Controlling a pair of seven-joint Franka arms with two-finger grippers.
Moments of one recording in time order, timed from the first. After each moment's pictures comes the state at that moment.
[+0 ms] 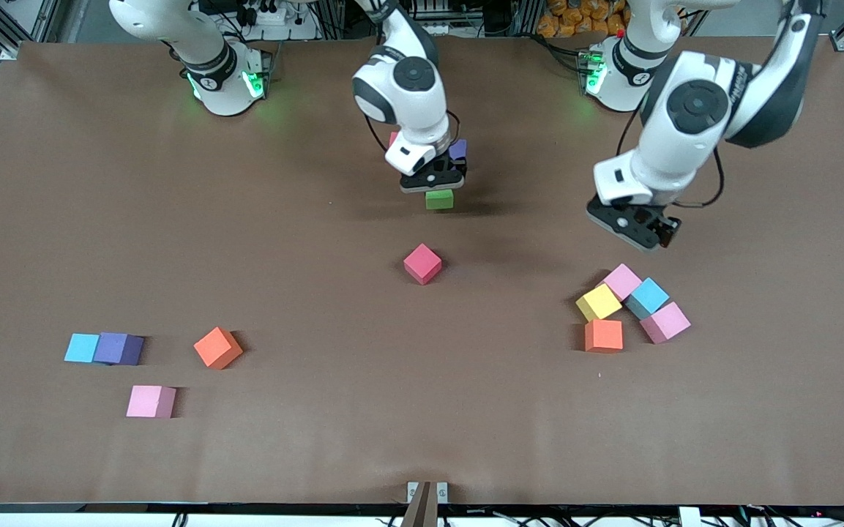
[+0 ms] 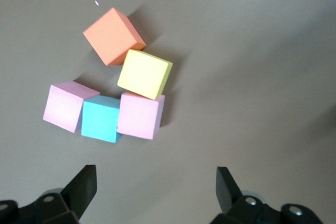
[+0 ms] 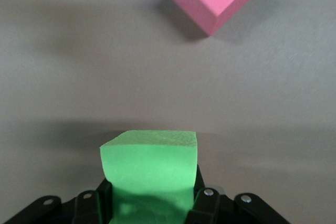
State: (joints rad) left arm -0.18 0.03 -0.15 -2.15 0.15 2.19 0.27; right arm 1.23 0.50 -0.20 -1.92 0.14 2.54 0.92
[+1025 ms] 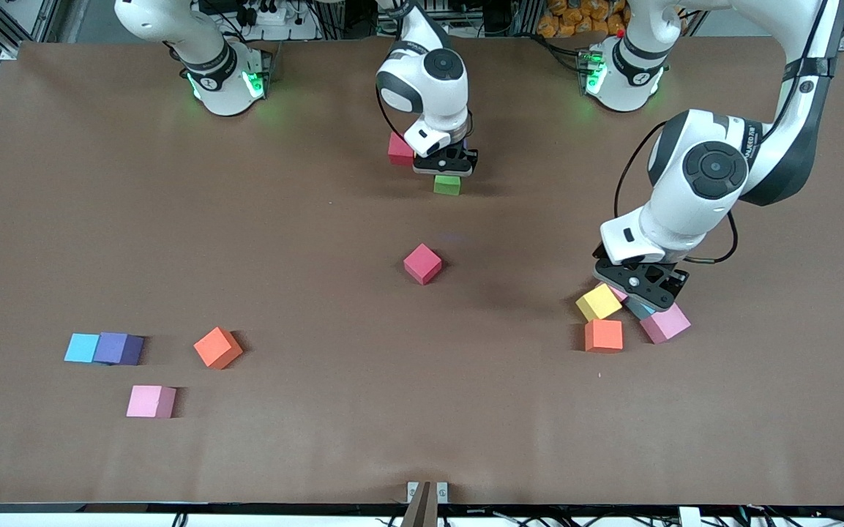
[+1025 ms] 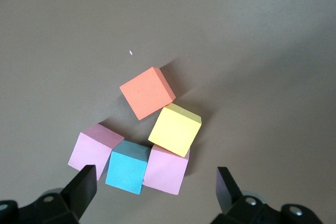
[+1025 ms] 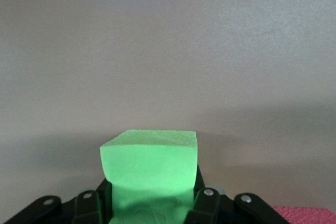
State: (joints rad) left arm -0.21 0.23 -0.10 -1.91 0.15 2.20 0.23; right arm 1.33 0.57 -0.21 -1.91 0.14 2.55 1.18
